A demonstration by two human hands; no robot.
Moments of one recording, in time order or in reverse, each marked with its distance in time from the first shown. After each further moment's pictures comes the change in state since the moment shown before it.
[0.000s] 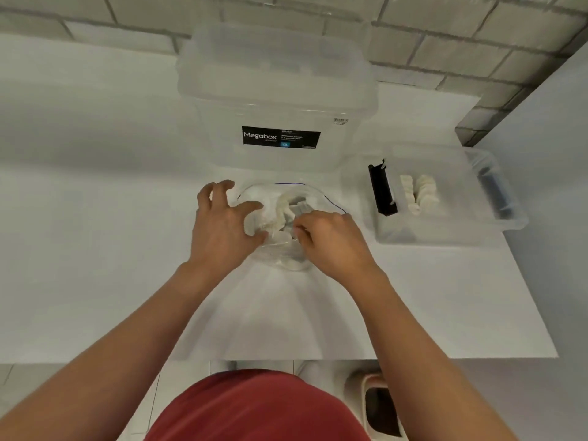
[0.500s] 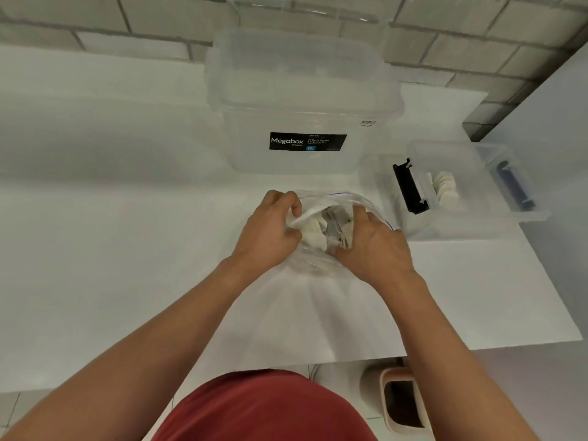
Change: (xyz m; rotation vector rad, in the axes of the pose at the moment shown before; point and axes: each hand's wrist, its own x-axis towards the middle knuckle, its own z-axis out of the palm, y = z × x) left_hand 0.015 0.001 -0.014 -0.436 -0.213 0.061; right_hand -0.004 -0.017 0.003 -0.150 -0.088 0.421
